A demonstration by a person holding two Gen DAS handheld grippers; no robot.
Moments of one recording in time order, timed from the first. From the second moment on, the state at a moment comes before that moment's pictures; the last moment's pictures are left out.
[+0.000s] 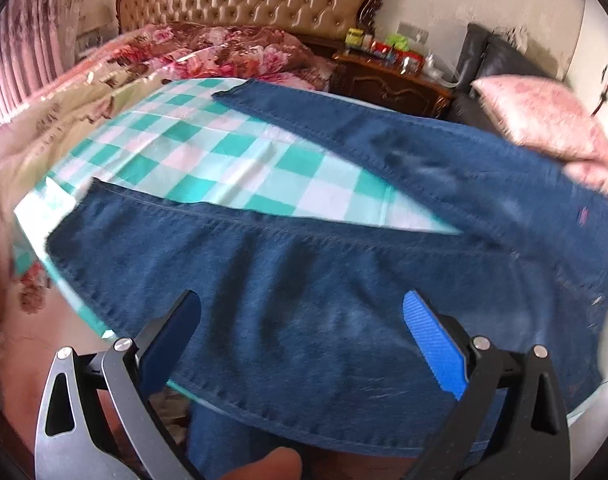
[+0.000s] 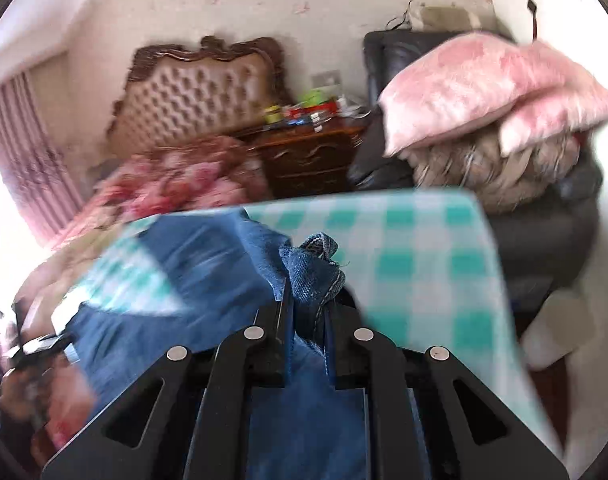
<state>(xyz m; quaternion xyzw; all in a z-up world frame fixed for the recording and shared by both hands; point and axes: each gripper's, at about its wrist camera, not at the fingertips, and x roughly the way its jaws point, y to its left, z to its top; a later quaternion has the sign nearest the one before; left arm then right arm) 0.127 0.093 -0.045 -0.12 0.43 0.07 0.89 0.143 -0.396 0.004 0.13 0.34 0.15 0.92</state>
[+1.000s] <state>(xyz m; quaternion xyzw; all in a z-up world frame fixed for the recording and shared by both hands) 0.473 0.143 -0.169 -0.45 0.51 -0.06 0.73 0.092 -0.409 -0.062 0.28 0.39 0.12 0.87</state>
